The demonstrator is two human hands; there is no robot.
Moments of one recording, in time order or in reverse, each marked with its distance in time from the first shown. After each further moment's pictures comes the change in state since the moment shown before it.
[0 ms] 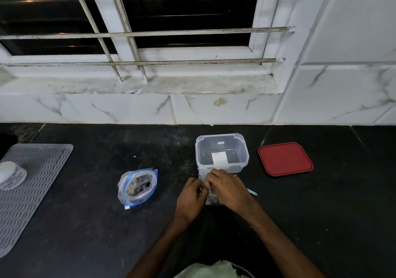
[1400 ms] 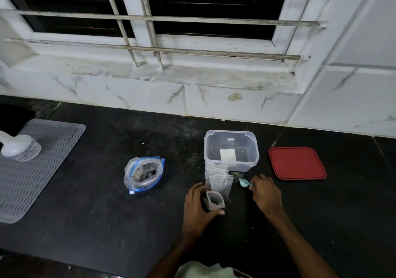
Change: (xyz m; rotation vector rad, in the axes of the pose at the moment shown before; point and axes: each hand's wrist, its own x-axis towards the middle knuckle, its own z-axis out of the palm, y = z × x) left_hand -0.043 -0.030 0.051 -0.182 0.169 -0.127; right_hand -0.025 0.107 0.049 -0.125 0.000 0.557
